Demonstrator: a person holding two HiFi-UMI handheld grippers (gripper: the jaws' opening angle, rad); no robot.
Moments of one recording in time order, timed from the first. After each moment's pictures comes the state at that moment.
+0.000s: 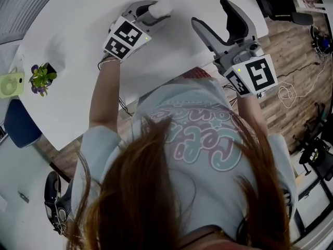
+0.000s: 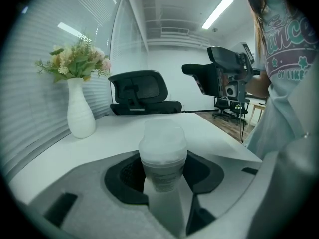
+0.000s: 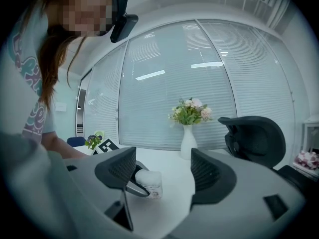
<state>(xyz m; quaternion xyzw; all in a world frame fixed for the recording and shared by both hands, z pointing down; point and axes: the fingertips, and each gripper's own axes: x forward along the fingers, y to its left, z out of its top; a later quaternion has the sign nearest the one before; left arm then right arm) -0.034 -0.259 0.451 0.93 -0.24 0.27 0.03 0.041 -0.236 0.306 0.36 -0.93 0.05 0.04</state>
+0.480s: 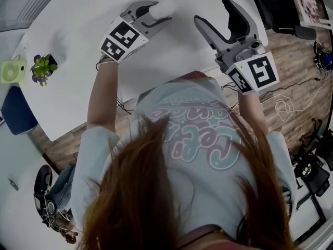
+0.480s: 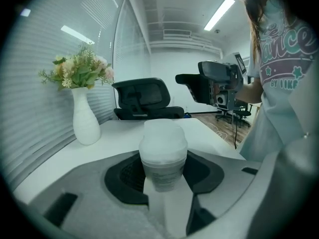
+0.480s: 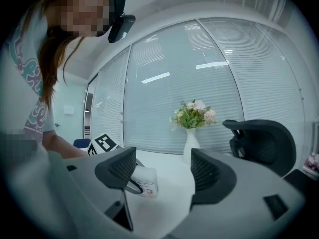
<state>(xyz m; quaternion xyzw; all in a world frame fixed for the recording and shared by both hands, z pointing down) -0.034 -0.260 0.422 0.93 -0.26 0.26 0.03 0.046 -0.255 0.297 0.32 -0.95 0.05 0.02</state>
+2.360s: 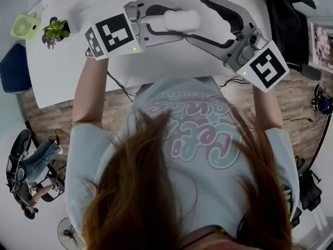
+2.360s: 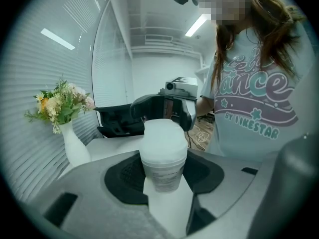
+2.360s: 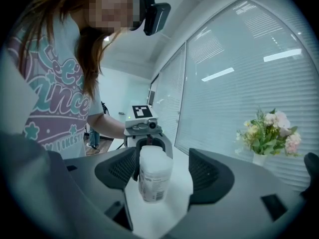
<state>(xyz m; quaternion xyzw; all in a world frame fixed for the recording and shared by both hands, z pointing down) -0.032 -0.198 0.320 0.95 -0.15 0.25 0.00 -0.044 -0.204 0.260 -0.03 -1.00 -0.08 0.04</state>
